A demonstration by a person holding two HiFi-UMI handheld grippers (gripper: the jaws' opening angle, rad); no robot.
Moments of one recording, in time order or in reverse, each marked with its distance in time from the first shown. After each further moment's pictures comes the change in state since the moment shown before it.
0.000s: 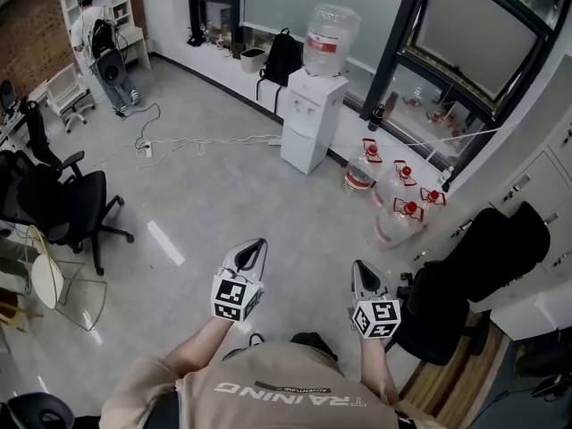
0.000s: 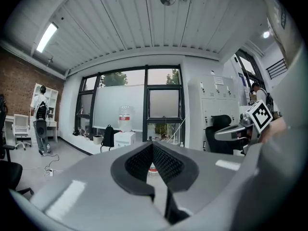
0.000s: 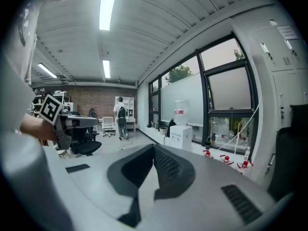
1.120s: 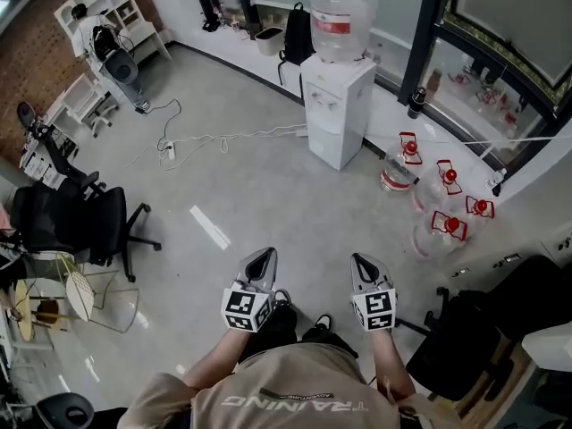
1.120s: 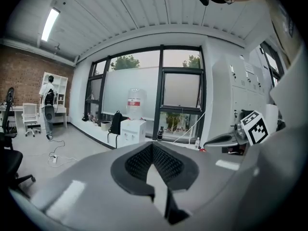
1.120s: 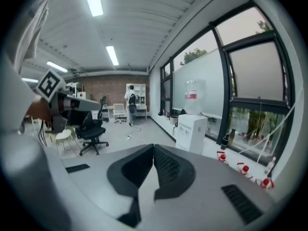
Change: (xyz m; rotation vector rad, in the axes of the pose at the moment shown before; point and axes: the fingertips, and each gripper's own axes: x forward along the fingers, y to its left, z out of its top) left arm 0.235 0.064 -0.026 -0.112 0.137 0.147; right arm 0.253 -0.130 -0.035 -0.094 0.148 0.204
